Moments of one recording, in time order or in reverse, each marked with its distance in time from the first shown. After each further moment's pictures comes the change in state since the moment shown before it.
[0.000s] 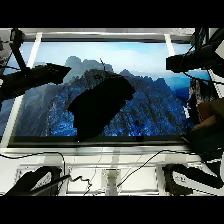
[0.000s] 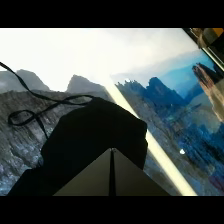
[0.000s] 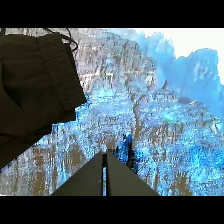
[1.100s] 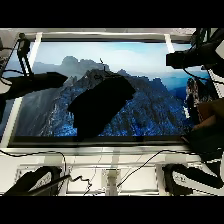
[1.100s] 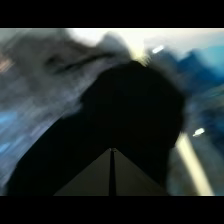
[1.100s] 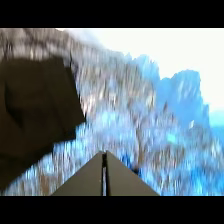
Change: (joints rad) left arm 0.010 -0.036 -0.031 0.333 -0.003 -0.322; right arm 0.000 -0.002 0.000 0.000 -0.114 0.000
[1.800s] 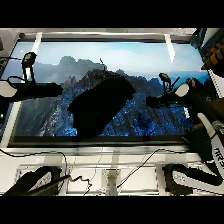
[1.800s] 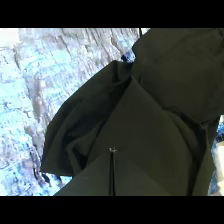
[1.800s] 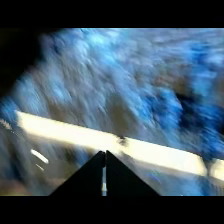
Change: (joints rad) left arm 0.006 -0.001 -0.039 0.184 -0.061 -0.121; right arm -0.076 -0.030 -0.777 0.397 -0.349 -0.152
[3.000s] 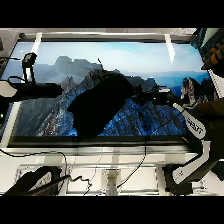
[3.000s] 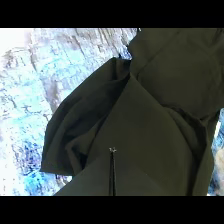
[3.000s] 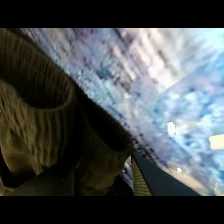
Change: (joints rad) left arm 0.000 0.000 0.000 0.004 -0.006 -0.003; right arm 0.055 -0.481 0.163 0.752 -0.225 0.121
